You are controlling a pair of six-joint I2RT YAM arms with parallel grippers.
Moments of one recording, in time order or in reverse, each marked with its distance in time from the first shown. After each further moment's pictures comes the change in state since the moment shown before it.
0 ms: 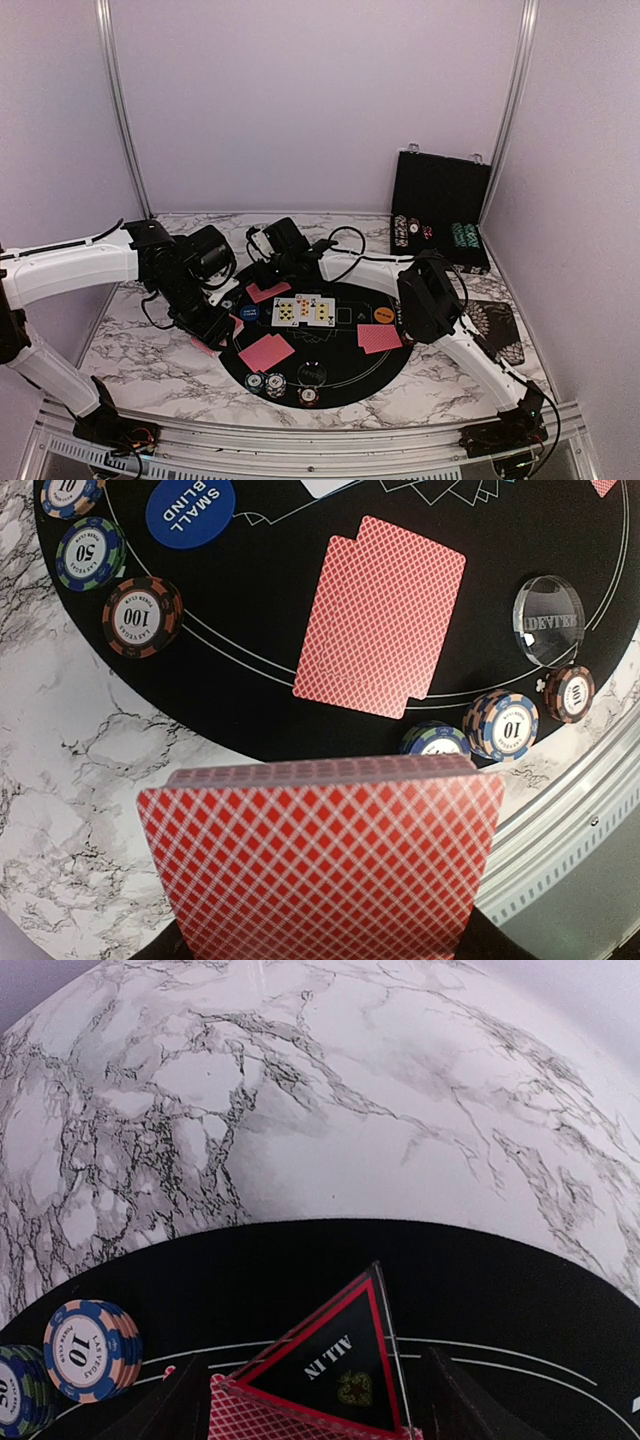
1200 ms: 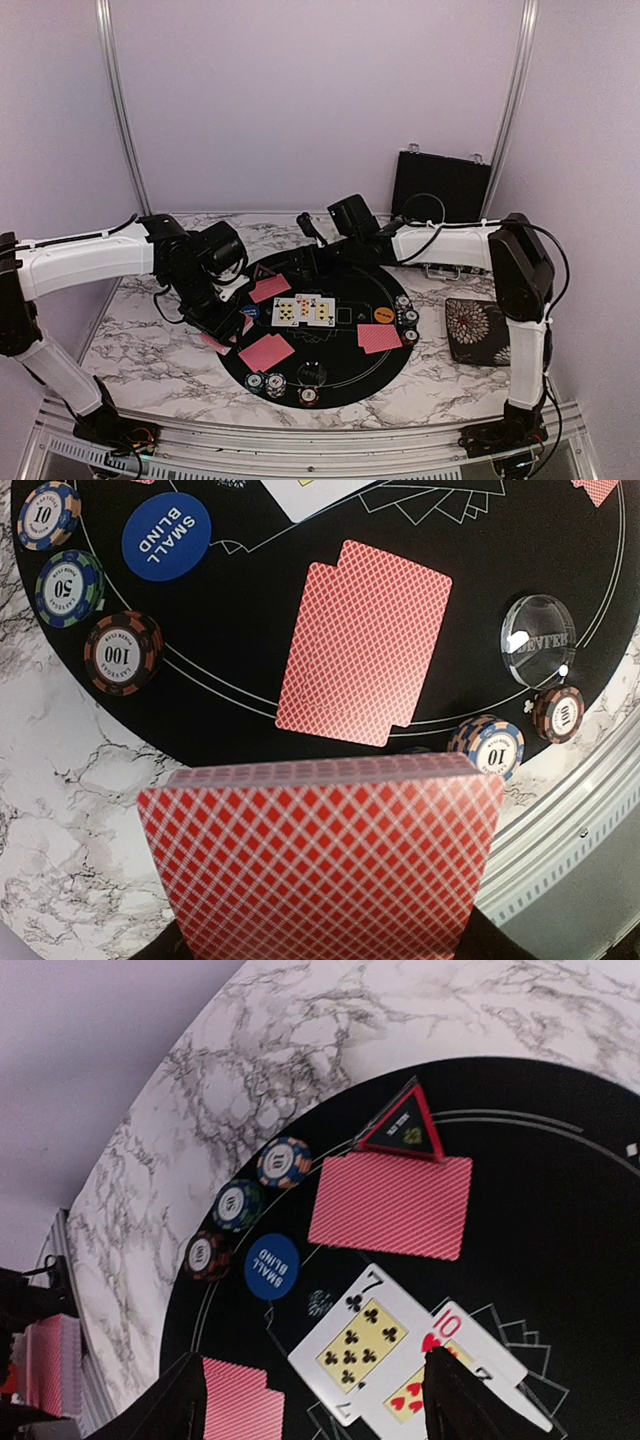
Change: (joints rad) left arm -0.006 0.082 0.071 0.000 0.017 0.008; right arm -0.104 -0.644 -0.803 0.151 -0.405 0.296
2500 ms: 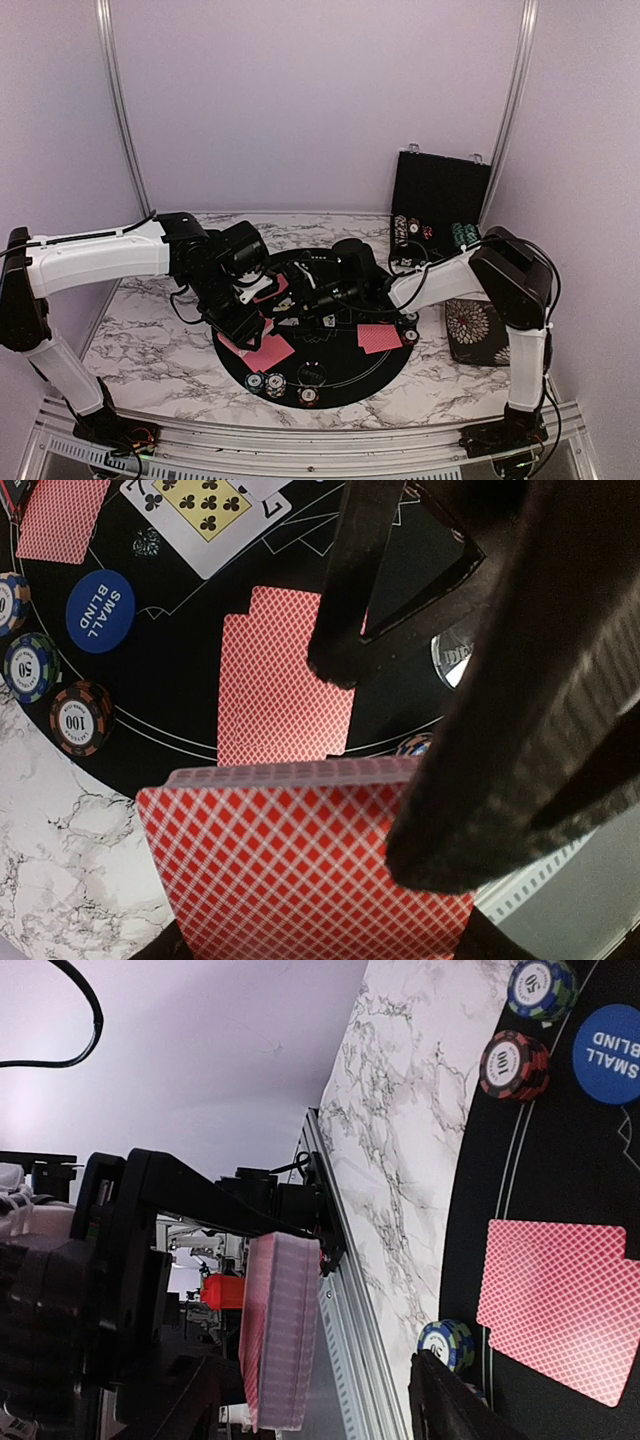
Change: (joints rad) left arm -0.097 0.077 0.108 0.000 -0.011 0.022; right arm 0.107 -0.028 -0.416 0.731 -0.569 0.705
